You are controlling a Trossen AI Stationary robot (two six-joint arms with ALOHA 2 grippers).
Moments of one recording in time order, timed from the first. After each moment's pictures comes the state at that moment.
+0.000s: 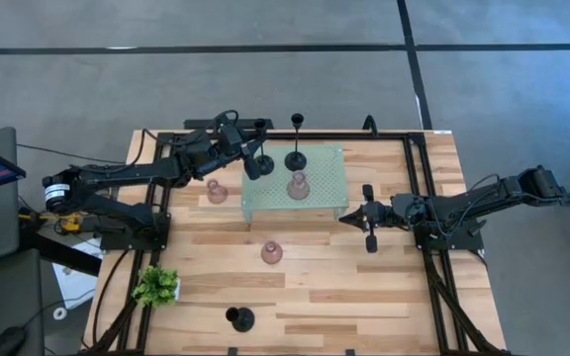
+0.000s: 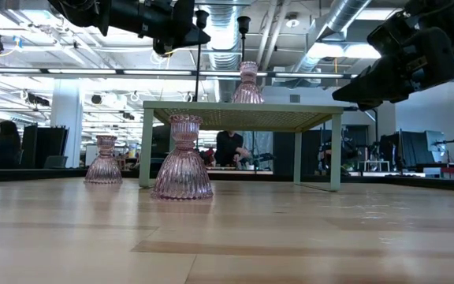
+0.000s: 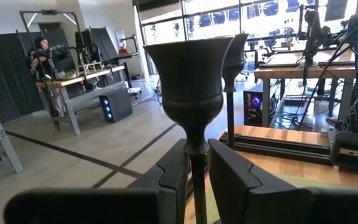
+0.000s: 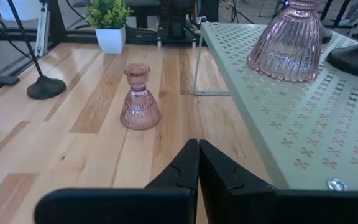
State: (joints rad) left arm 0.32 1.06 0.77 0.51 -0.19 0.18; right arm 0.10 0.90 0.18 0.45 0.13 0.00
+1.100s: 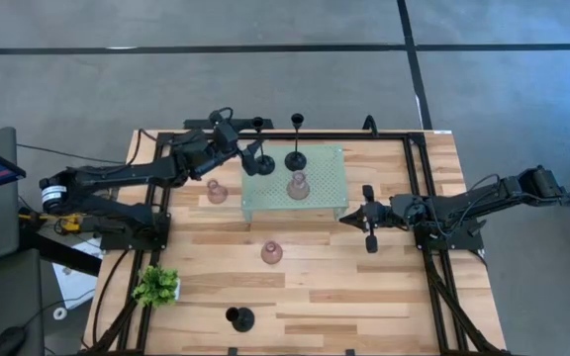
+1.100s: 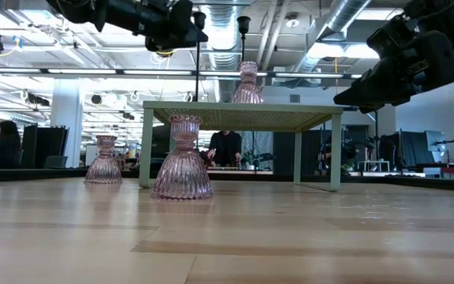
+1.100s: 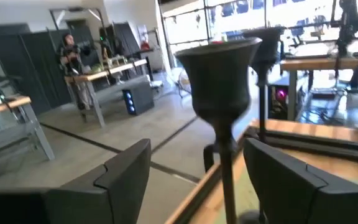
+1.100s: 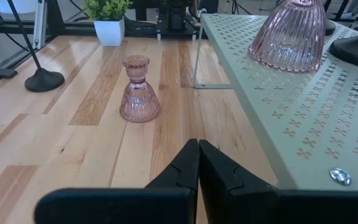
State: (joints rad) left arm 0.32 1.02 0.77 0.44 -0.29 0.21; right arm 0.10 0.90 0.18 0.42 0.13 0.00
